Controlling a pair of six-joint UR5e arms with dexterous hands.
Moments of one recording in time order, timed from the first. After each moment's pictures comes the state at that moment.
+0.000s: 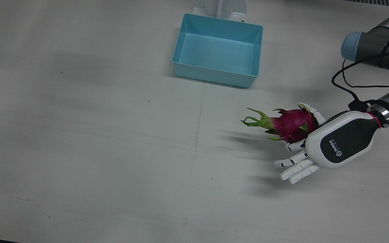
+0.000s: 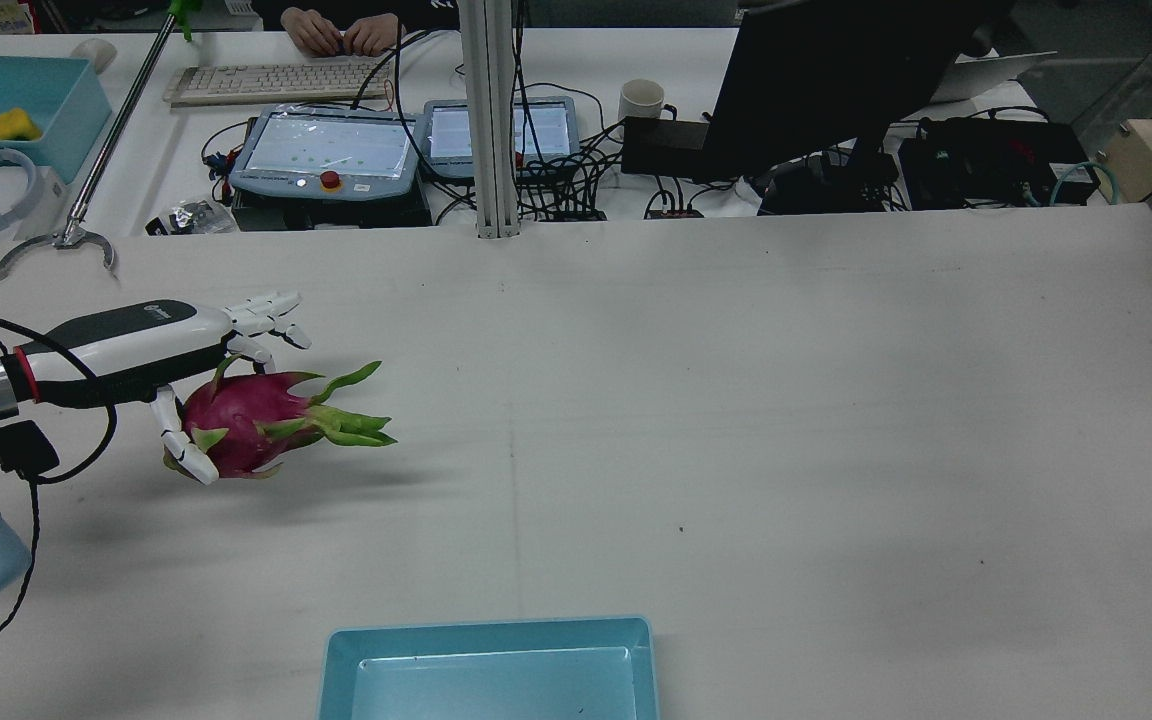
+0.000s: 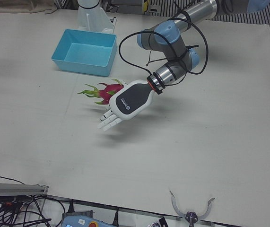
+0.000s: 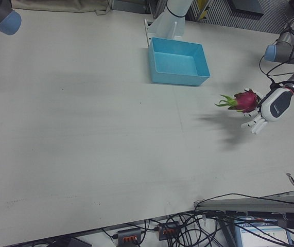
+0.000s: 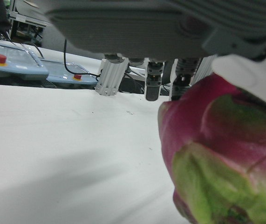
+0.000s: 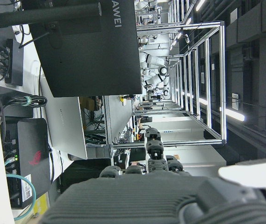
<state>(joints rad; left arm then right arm) -0.94 -1.91 -1.78 0.26 1.88 1.40 1.51 -1.55 1.58 -3.30 -1.45 0.11</state>
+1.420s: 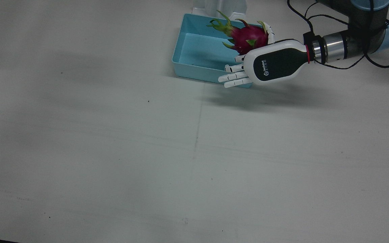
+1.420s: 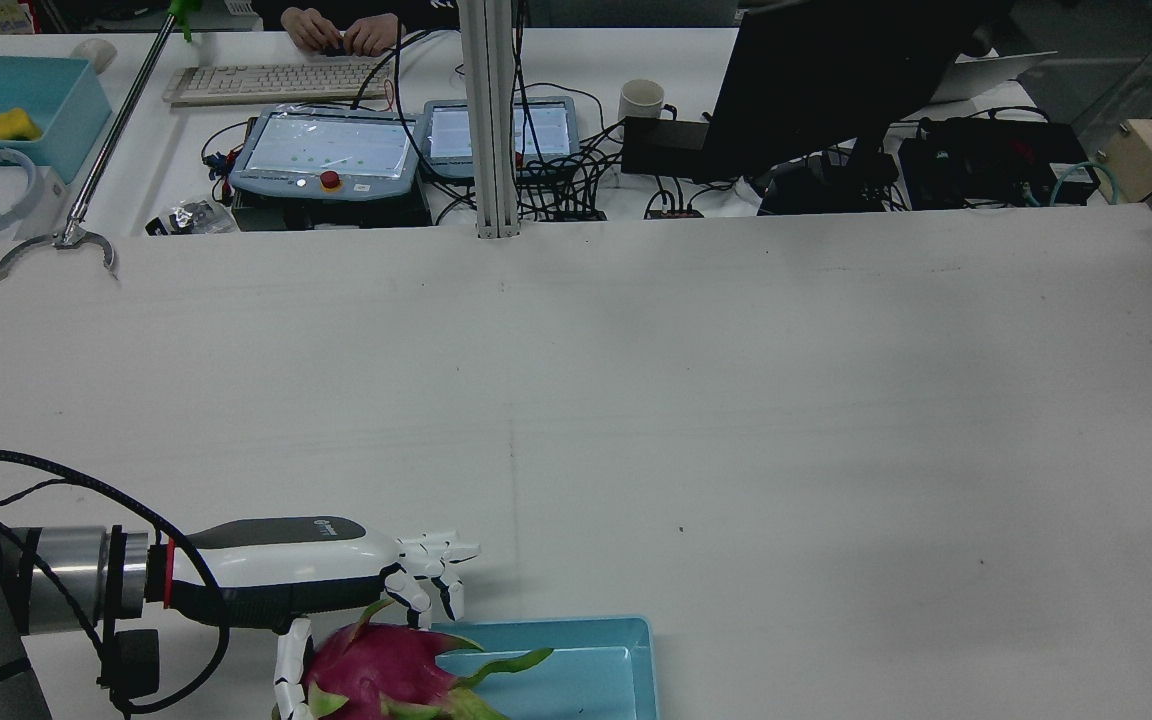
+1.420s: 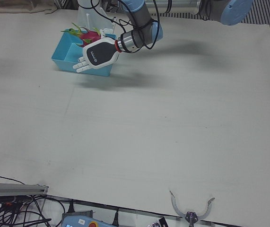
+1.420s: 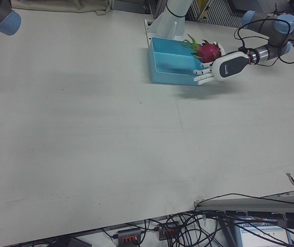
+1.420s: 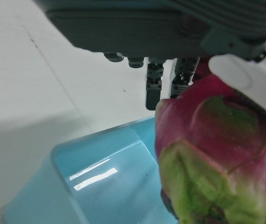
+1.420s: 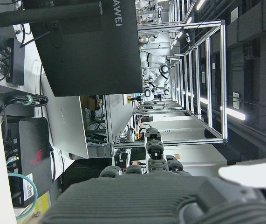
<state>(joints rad) -0.60 -1.93 -2.06 0.50 1.98 1.20 1.51 -1.55 1.57 -3.29 -1.46 0.11</state>
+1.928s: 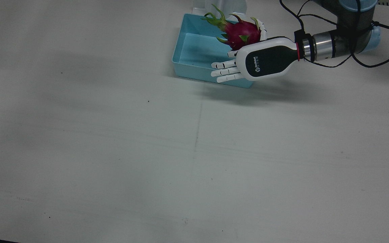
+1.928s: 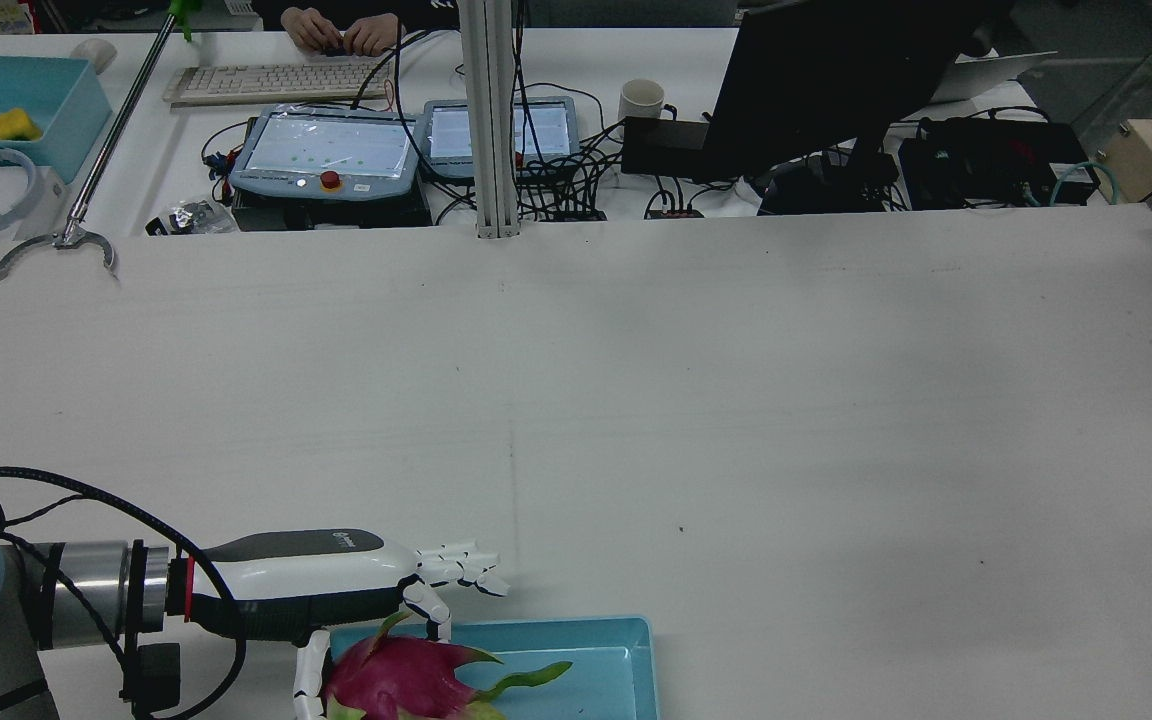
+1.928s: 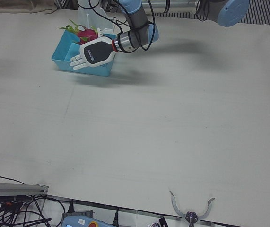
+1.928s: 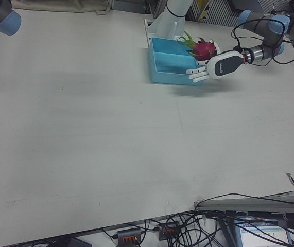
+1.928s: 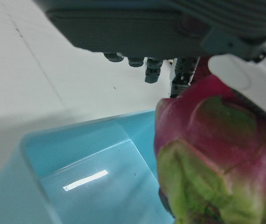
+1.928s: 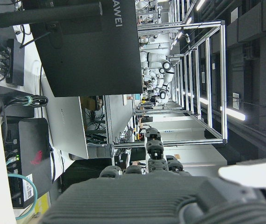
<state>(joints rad) -0.56 -1.93 -2.05 0.45 1.95 1.17 1.51 -1.55 1.57 -3.30 -1.46 0.11</state>
